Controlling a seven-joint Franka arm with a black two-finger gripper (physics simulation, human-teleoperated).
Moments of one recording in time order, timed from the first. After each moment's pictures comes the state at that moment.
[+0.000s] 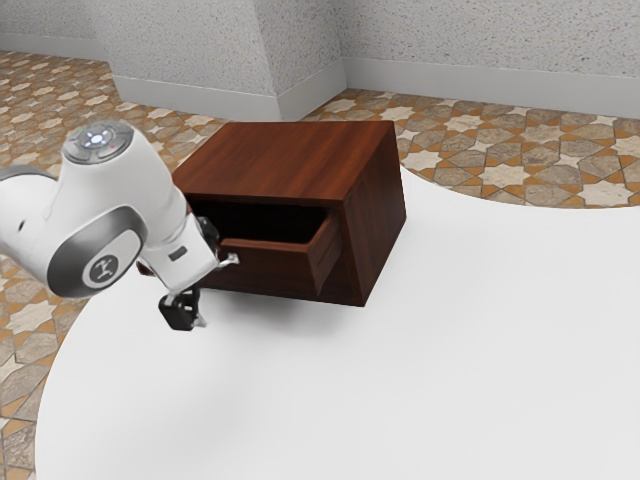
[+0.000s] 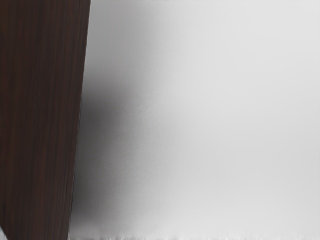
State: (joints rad) arm -0.18 -0.26 0.33 -2.17 0.35 2.23 1.10
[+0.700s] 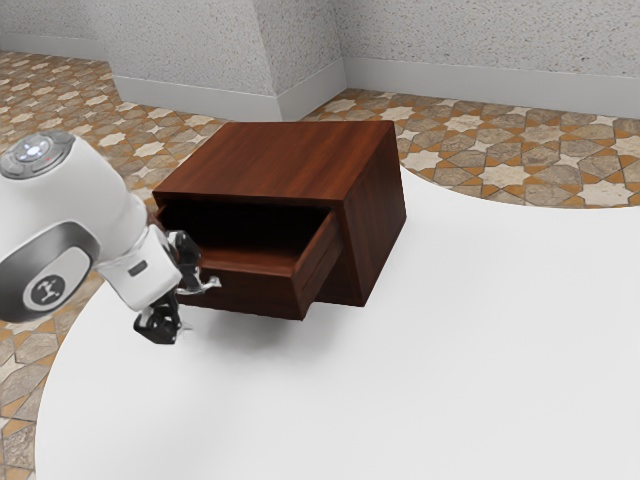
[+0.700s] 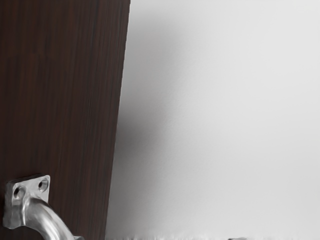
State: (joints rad) arm -0.23 -0.46 0.35 -2.30 0.36 2.21 1.09
